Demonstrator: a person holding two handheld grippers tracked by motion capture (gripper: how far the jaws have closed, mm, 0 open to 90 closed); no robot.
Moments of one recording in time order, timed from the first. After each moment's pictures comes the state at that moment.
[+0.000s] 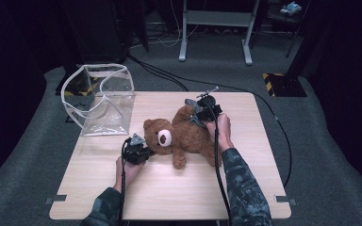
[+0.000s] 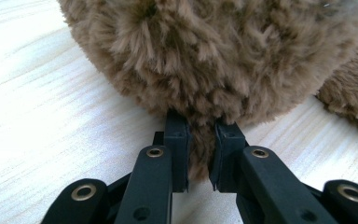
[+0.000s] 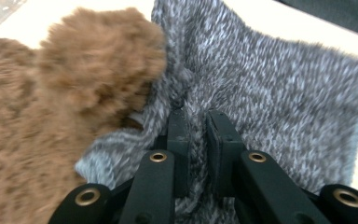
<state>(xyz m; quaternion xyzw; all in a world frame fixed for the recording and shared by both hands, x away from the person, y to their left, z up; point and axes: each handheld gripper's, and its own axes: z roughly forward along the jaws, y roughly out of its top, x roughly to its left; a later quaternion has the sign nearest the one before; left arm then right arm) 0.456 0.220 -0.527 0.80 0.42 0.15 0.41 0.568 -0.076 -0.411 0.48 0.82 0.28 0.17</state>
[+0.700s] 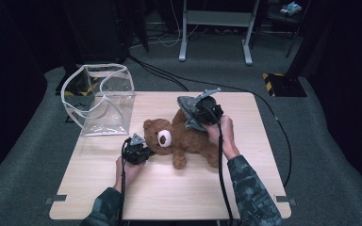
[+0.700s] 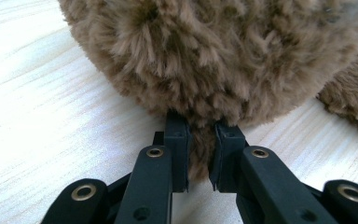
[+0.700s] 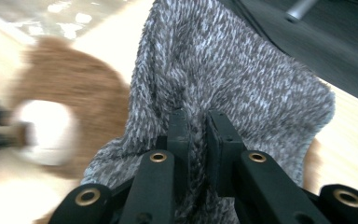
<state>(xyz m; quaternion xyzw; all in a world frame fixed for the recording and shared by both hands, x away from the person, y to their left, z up) 0.456 0.220 -0.527 0.80 0.41 0.15 0.40 0.508 -0.063 -0.361 0.39 0.83 0.34 0.21</state>
